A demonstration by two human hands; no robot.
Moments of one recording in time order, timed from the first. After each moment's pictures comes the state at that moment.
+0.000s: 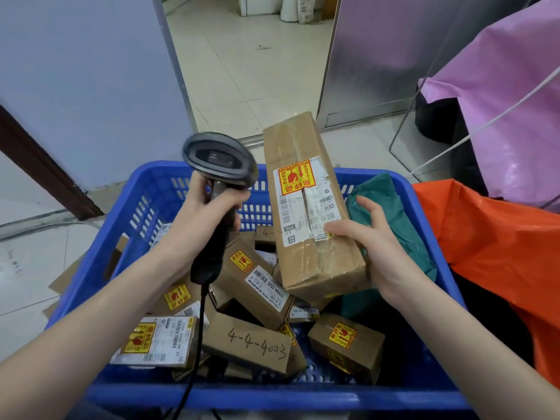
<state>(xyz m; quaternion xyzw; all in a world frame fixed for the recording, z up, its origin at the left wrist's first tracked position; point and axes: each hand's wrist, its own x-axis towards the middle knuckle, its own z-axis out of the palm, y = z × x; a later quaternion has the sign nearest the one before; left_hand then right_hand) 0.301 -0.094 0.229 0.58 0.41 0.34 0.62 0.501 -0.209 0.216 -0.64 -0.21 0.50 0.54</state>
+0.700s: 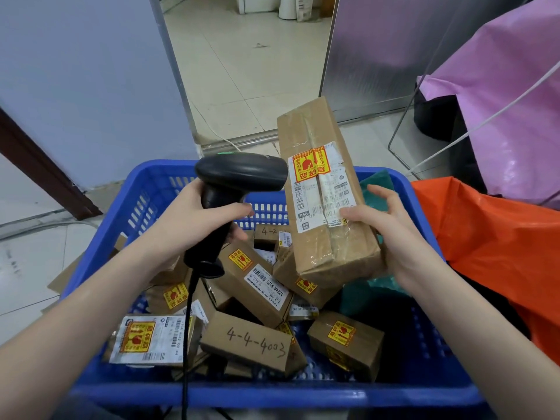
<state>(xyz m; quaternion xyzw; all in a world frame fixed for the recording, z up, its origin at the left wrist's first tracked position) 0.295 -0.091 0.242 0.66 0.42 0.25 0.58 0.519 -0.210 0.231 -0.67 -0.21 0.46 0.55</state>
